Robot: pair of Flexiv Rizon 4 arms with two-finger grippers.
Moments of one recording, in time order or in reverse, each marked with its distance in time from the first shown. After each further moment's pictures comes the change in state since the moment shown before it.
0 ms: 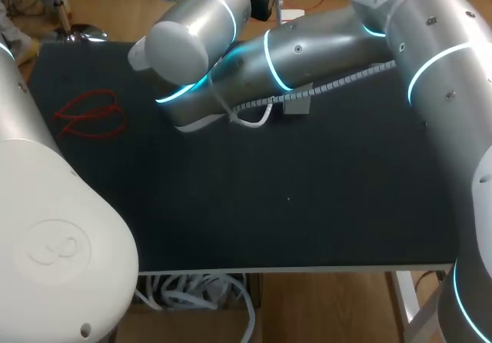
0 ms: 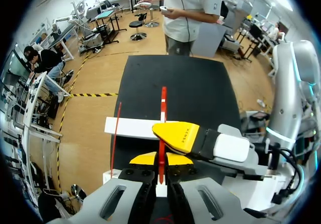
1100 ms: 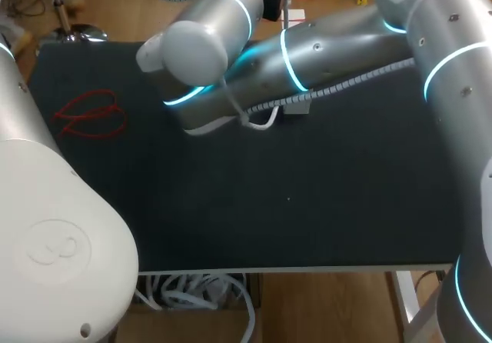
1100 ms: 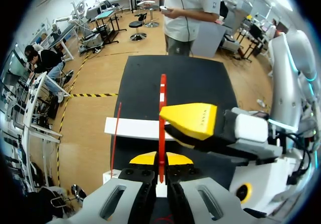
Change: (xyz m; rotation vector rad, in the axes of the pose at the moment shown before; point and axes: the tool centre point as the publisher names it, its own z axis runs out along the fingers) left arm 0.000 -0.001 0.000 0.001 0.000 0.001; right arm -0.008 -0.015 -0.010 -0.053 0.024 0.019
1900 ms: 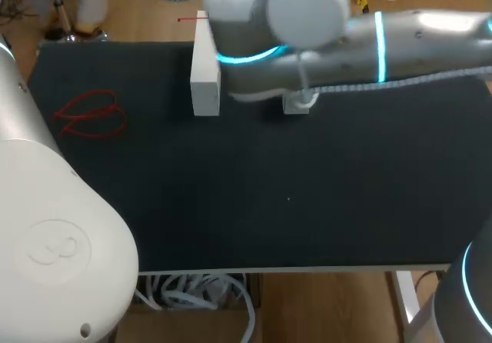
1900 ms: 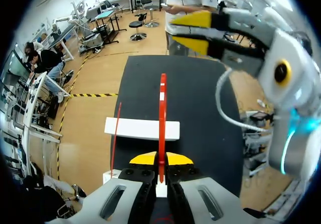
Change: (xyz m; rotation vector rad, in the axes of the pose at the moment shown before) left arm 0.000 0.000 0.000 0.000 0.000 0.000; right arm -0.065 -0.096 0.039 -0.121 0.092 0.106
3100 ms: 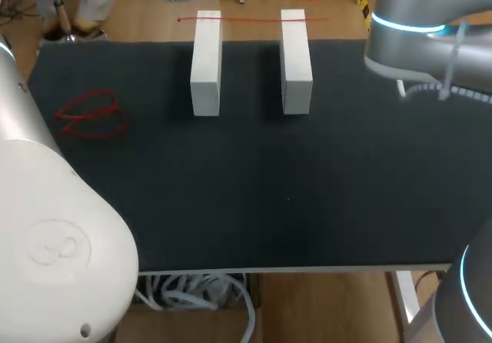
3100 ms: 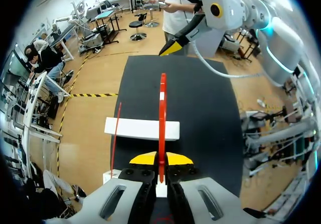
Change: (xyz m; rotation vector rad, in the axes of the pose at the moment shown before) left arm 0.000 0.000 0.000 0.000 0.000 0.000; right arm 0.001 -0.039 0.054 -0.576 0.216 -0.023
